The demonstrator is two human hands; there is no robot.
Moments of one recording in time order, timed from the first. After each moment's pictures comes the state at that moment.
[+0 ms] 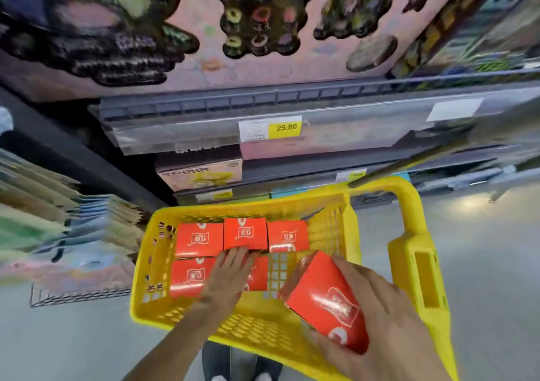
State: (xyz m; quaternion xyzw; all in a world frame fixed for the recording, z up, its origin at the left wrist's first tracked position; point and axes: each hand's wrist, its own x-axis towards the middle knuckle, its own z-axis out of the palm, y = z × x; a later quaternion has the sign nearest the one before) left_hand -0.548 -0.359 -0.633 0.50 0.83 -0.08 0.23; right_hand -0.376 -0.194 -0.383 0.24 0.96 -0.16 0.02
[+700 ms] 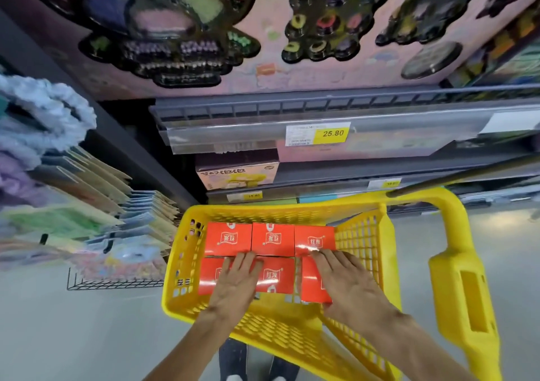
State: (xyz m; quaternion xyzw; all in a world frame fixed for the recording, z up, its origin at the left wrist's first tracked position) left_hand -0.560 -0.398 -0.625 0.45 0.86 -0.04 0.23; right_hand -0.444 -0.186 -0.522 0.08 0.96 -0.08 0.25
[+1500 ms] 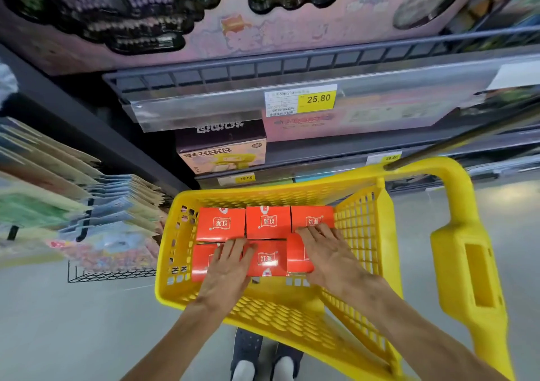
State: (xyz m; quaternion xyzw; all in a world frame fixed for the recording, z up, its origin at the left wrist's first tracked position) left_hand -0.557 -0.408 -0.633 0.45 0.87 -0.02 0.21; right_hand -0.459 -0.182 -0.581 0.09 0.96 -0.11 0.25
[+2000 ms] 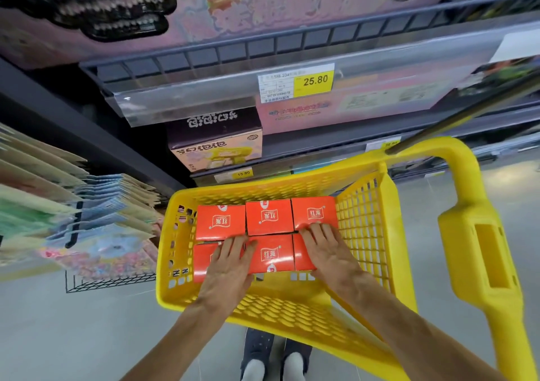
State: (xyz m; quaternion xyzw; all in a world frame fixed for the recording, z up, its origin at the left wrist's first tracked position) left_hand -0.559 -0.414 -0.633 0.46 0.86 0.01 0.20; right_hand -0.439 -0.198 -0.638 0.12 0.96 -0.05 0.25
